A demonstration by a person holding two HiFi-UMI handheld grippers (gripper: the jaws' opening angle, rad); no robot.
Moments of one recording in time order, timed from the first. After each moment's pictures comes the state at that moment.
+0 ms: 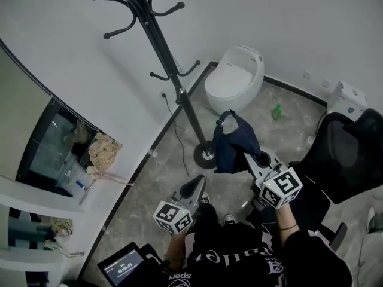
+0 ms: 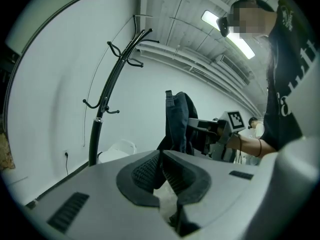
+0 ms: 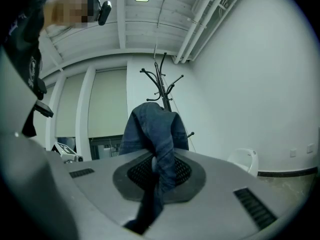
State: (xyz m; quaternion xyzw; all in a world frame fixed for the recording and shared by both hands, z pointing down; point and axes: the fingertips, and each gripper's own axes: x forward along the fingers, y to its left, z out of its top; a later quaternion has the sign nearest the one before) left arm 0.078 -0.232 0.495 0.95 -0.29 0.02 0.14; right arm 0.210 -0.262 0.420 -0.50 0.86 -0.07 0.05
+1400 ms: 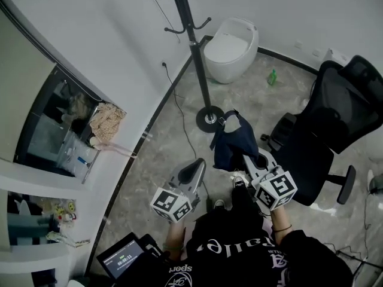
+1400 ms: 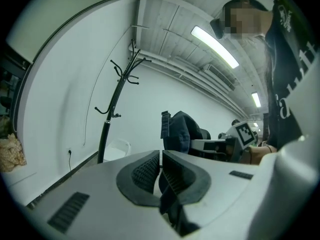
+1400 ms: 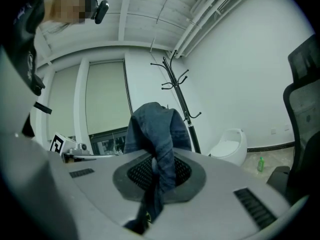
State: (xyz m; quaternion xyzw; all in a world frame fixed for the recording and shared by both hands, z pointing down) left arm -0.103 -0.077 0.494 0.96 -0.24 0.00 0.14; right arm 0.013 -0.067 0.483 -0.57 0.81 -0.13 0.05
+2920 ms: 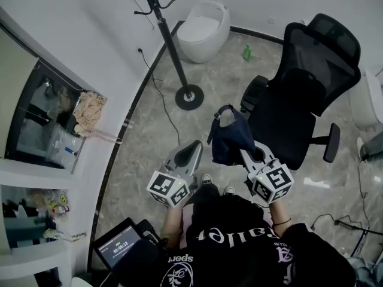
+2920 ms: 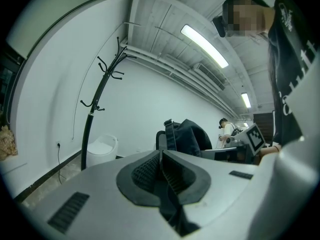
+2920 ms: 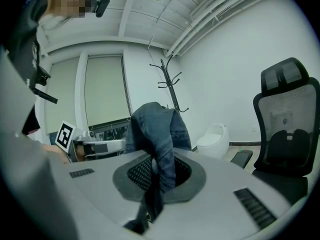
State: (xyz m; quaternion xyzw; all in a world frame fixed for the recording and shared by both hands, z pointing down) left arm -0.063 0.063 0.496 0.97 -0.20 0.01 0.14; right arm 0.037 0.112 0.505 -0.61 0.78 -0.15 0.00
